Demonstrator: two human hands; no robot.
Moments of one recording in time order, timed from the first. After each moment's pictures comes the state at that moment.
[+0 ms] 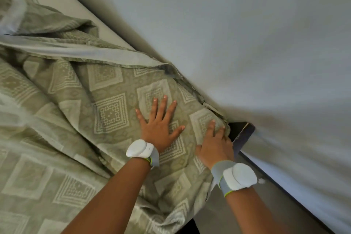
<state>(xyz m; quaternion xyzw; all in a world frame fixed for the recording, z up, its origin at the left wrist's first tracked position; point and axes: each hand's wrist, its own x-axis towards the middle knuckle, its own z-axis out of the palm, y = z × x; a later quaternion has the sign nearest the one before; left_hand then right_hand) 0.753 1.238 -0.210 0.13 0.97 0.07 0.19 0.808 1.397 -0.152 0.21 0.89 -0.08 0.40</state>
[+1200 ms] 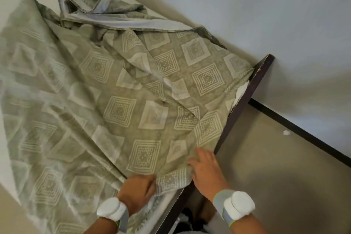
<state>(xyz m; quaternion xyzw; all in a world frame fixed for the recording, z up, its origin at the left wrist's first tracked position) 1.076 0.922 -0.147 0.27 0.92 0.10 0.28 1.102 1.165 -0.126 0.01 0.96 -0.20 0.19</state>
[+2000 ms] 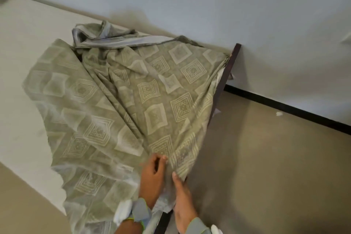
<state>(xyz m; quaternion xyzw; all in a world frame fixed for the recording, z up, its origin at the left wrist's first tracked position) 1.162 0.941 -0.082 -0.01 0.85 0.51 0.17 1.232 1.003 -0.112 0.50 0.25 -0.82 0.11</state>
